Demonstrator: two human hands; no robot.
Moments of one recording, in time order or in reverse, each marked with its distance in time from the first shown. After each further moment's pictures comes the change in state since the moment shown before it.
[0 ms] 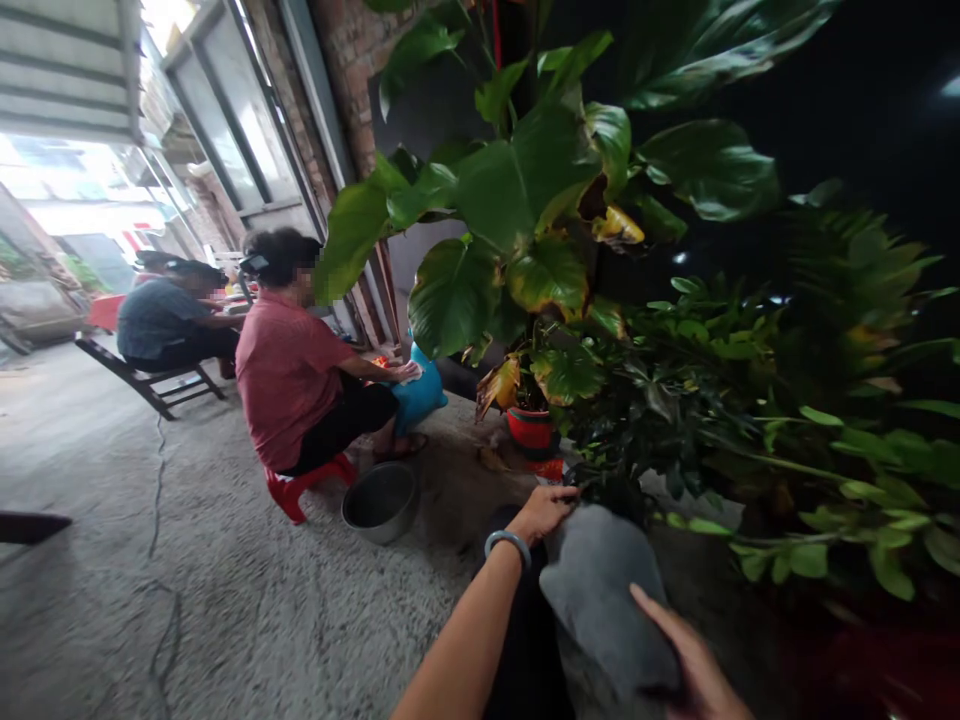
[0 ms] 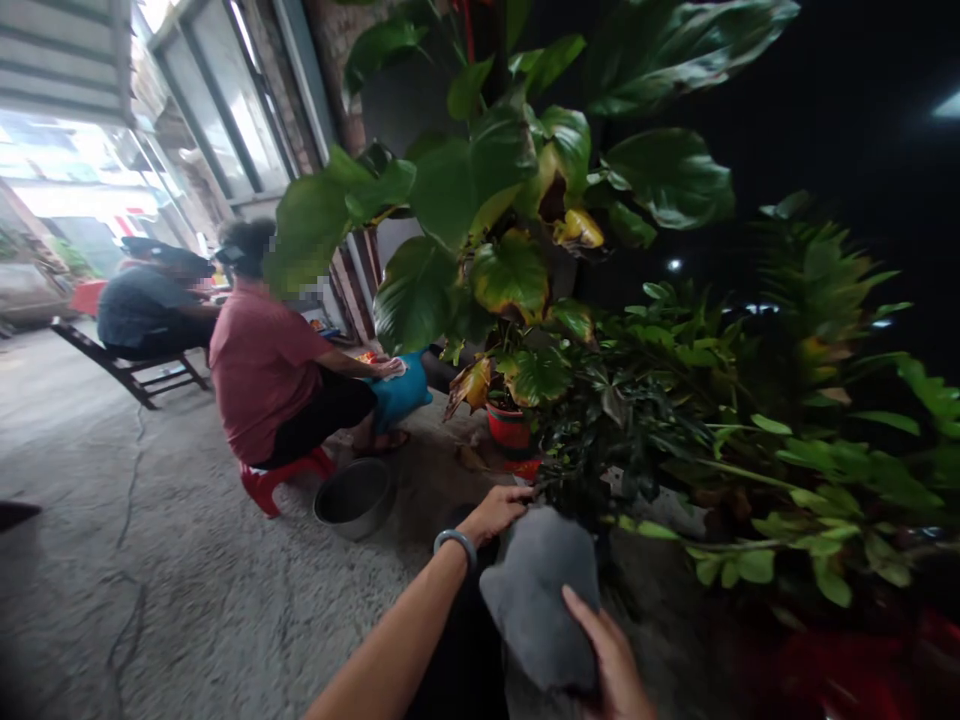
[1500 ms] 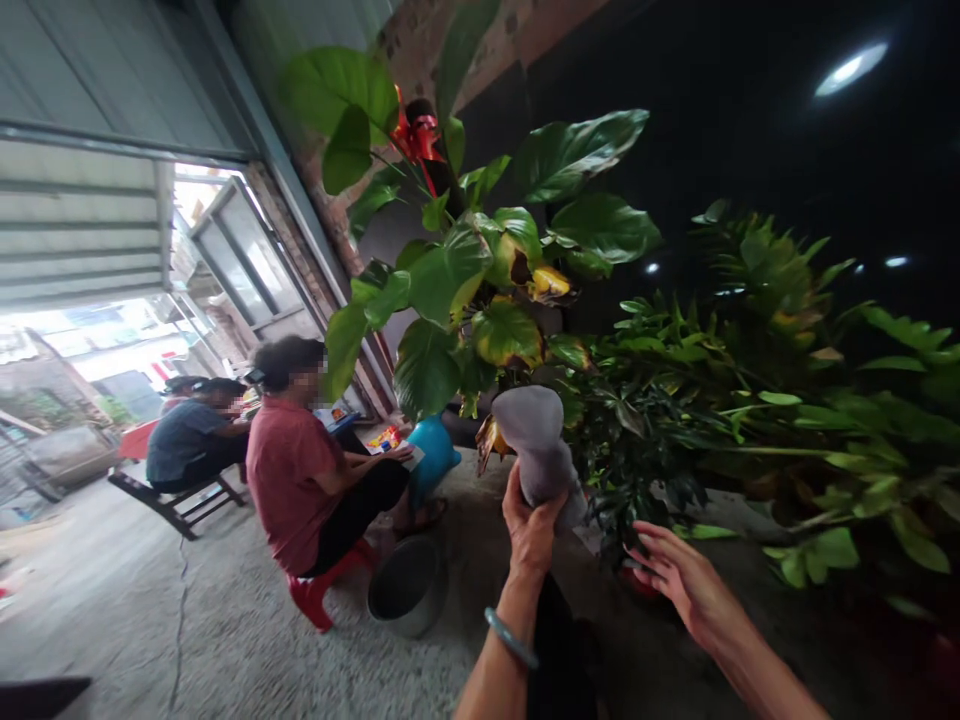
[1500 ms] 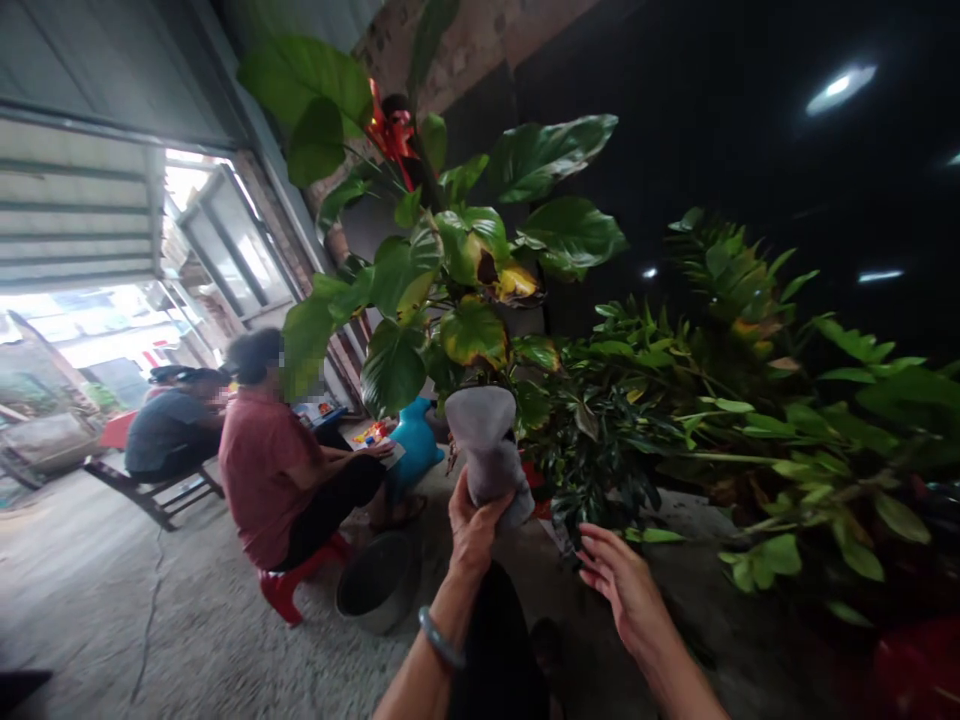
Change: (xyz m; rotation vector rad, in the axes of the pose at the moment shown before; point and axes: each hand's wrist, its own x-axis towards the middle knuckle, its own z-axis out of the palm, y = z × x) left_hand -0.063 0.091 0.018 -0.368 0.559 0.535; right_hand 0.062 -0.039 0.033 0.051 -0.117 -0.107
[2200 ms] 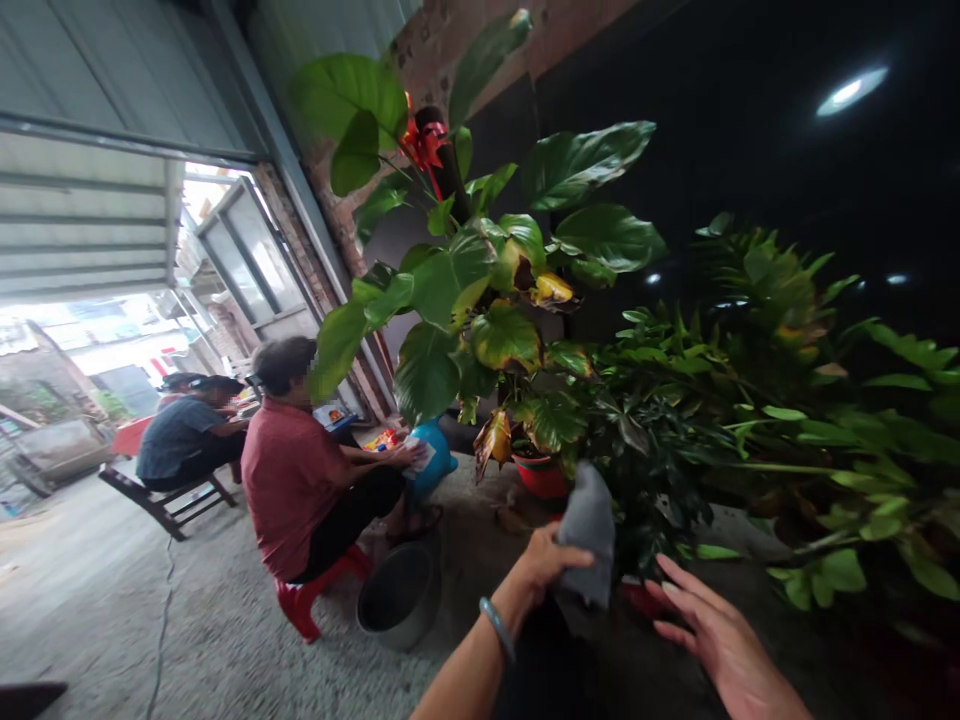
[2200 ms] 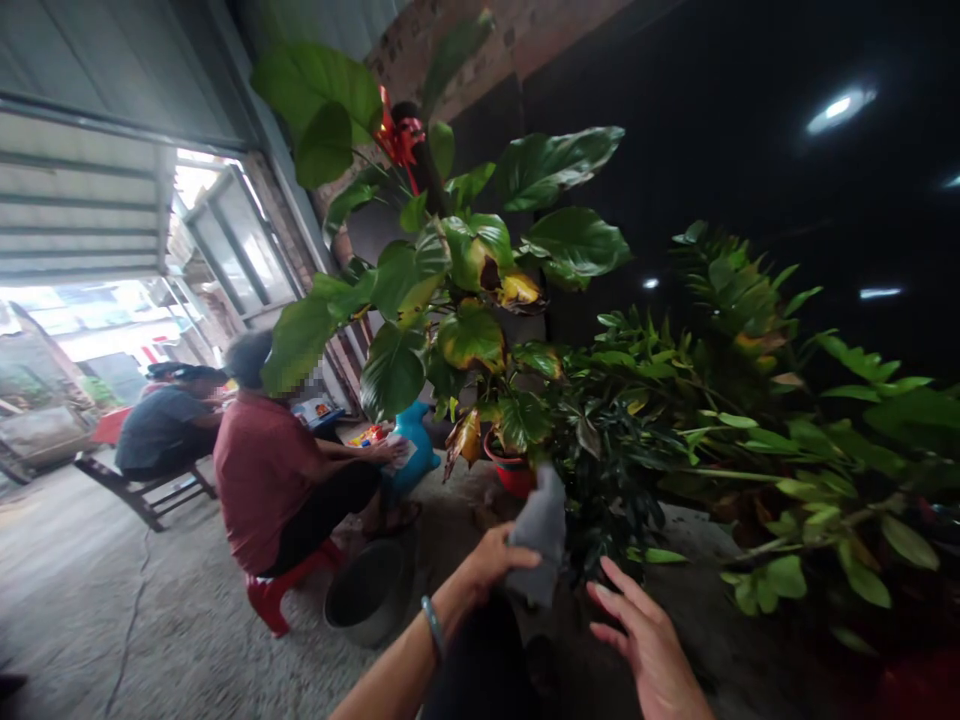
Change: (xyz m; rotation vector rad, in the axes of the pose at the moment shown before) left_hand 0.012 -0.031 -0.019 0.371 -0.433 -0.505; right_hand -0.019 0.010 -0.021 0.113 0.041 0.033
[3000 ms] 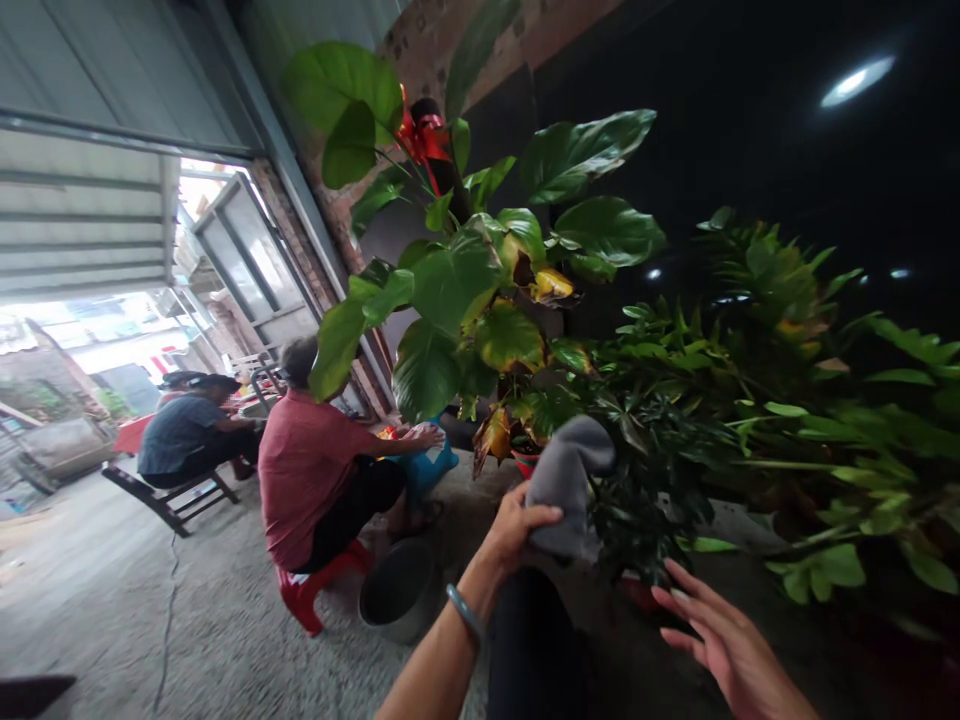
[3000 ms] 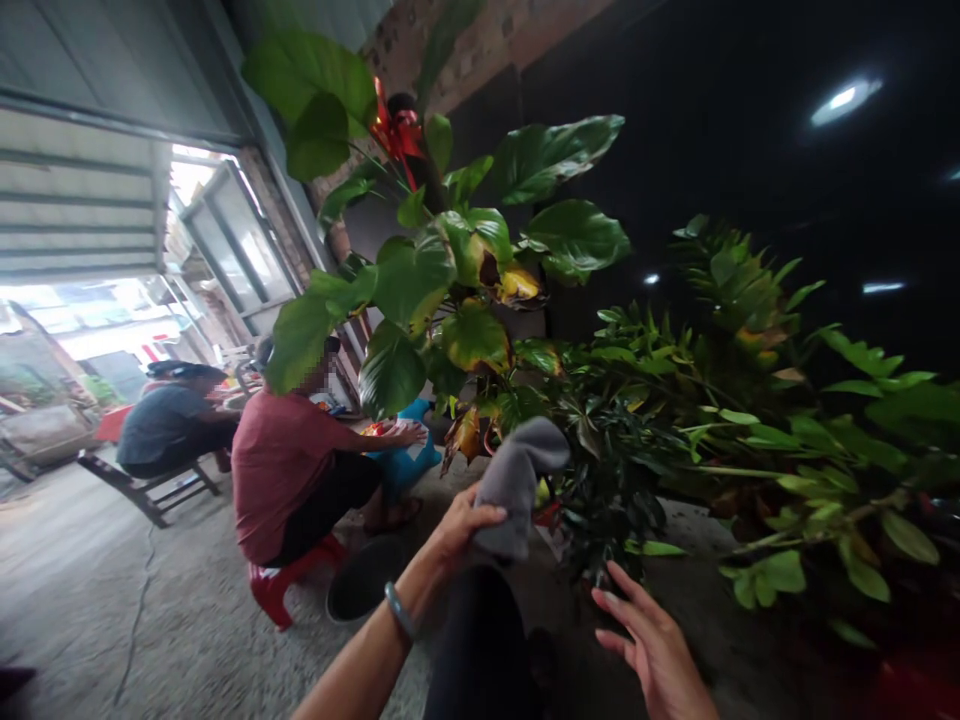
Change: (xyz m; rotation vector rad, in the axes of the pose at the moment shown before) left_hand -0.019 0.038 -0.019 -0.151 -0.019 0.208; right_hand -0.004 0.001 -0.008 -0.019 0.032 -0.035
